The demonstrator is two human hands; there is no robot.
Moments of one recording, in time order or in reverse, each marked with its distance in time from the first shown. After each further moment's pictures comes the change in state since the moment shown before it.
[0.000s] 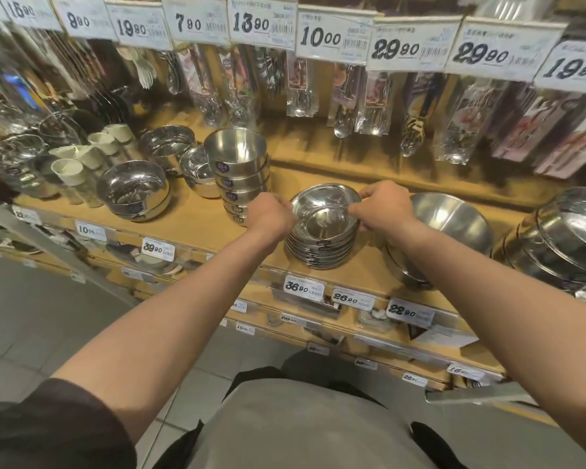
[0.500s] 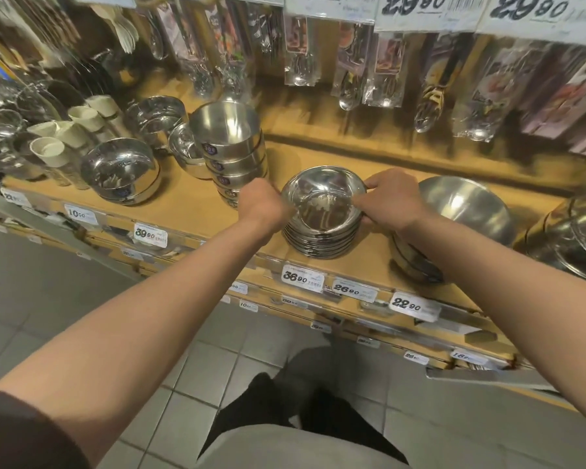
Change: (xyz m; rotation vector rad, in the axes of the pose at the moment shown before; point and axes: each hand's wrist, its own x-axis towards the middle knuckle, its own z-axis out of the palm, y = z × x) left_hand 0.006 0.005 0.003 0.159 0.000 -0.044; right_hand 0.015 0.010 0.005 0.017 -0.105 0.049
